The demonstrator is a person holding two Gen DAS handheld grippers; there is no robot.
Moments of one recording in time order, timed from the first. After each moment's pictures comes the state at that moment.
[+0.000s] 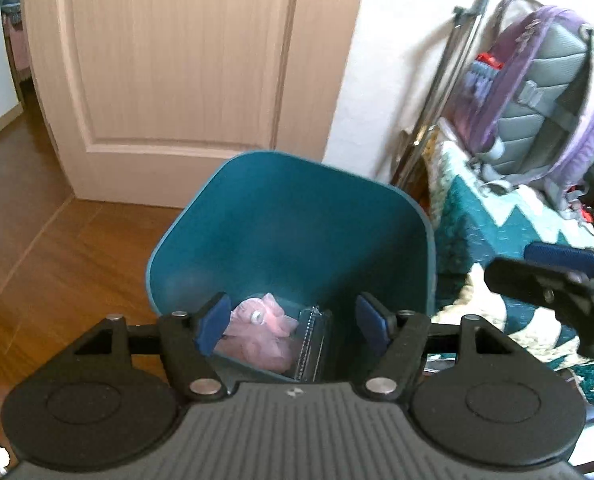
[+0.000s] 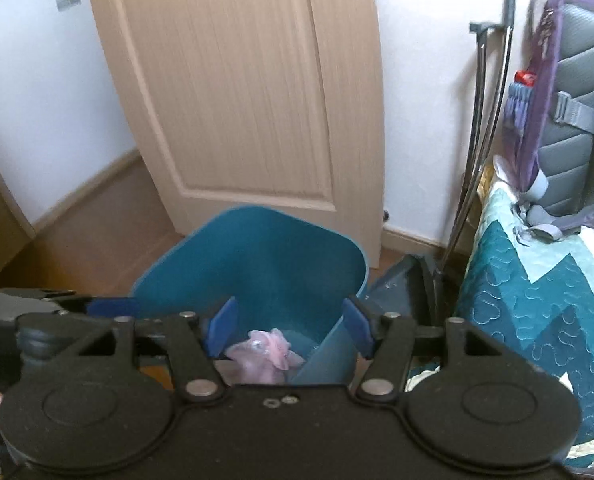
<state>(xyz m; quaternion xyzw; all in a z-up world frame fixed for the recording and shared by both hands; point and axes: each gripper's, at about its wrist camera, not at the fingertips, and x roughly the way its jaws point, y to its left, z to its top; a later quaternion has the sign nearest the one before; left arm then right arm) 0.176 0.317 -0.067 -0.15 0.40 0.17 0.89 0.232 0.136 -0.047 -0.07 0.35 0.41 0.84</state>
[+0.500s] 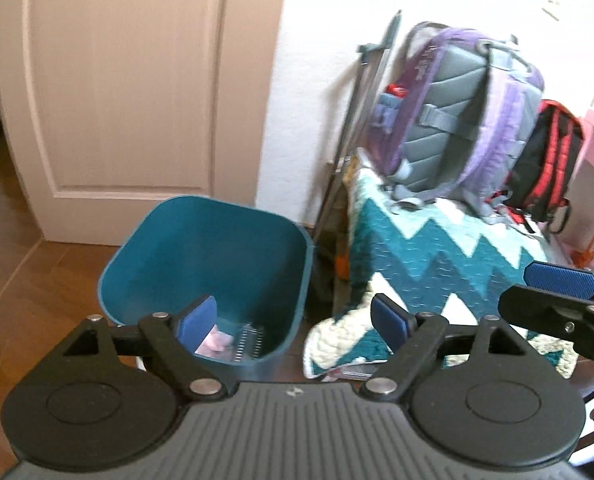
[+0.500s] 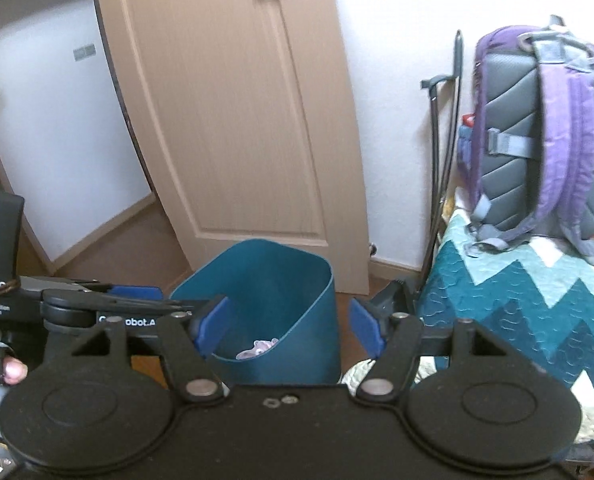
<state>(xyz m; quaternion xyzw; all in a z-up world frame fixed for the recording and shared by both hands) 0.137 0.223 -0.006 -0.13 0.35 0.11 0.92 0.177 0.023 0.011 -0.02 0.30 0.41 0.86</state>
